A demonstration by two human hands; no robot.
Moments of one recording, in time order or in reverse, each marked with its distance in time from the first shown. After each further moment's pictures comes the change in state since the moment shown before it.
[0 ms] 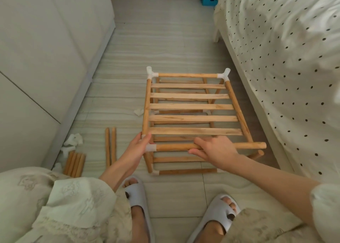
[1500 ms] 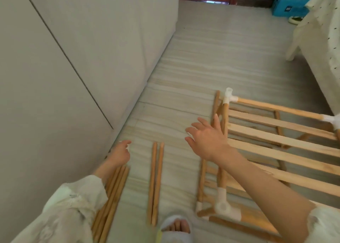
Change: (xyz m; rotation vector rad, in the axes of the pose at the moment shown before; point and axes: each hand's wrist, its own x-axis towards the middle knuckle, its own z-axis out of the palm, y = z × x) left_hand 0.124 -0.035 -0.252 0.748 0.402 -0.085; right_hand 0.259 -0.117 0.026 -0.015 -0.355 -0.010
